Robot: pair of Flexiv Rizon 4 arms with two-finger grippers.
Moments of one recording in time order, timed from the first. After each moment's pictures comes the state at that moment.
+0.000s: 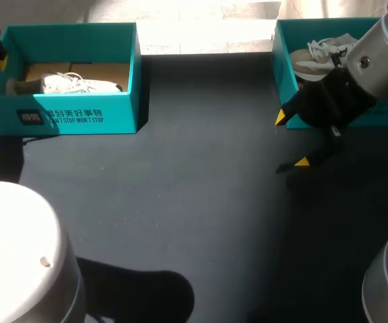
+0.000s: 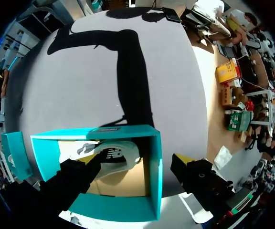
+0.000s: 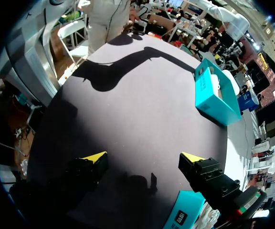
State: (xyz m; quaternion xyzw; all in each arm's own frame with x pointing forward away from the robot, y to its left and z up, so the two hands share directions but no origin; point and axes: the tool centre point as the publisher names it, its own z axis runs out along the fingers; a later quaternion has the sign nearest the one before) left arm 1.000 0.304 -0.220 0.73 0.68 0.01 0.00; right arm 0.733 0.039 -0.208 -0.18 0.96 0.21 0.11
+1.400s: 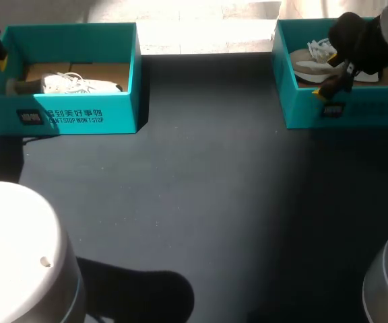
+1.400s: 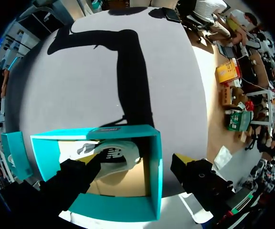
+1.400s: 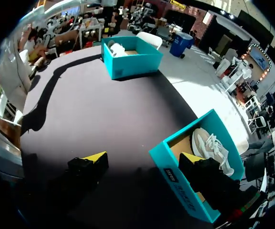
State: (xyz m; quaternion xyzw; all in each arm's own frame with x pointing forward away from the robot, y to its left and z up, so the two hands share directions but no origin) left arm 1.001 0.304 -0.220 0.73 0.68 0.01 0.00; right arm 0.887 -0.061 -0.193 0.23 0.93 0.23 0.17
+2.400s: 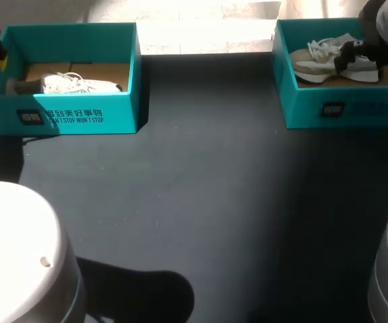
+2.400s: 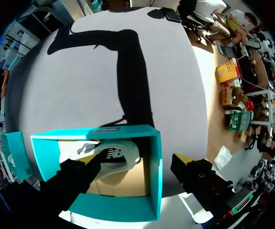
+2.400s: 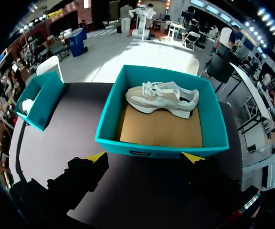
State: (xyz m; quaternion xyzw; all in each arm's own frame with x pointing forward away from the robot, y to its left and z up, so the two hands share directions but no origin) left arm 1.001 0.304 -0.220 0.73 0.68 0.01 0.00; right arm 0.939 -0.145 -0.206 0.66 0.71 0.17 0.20
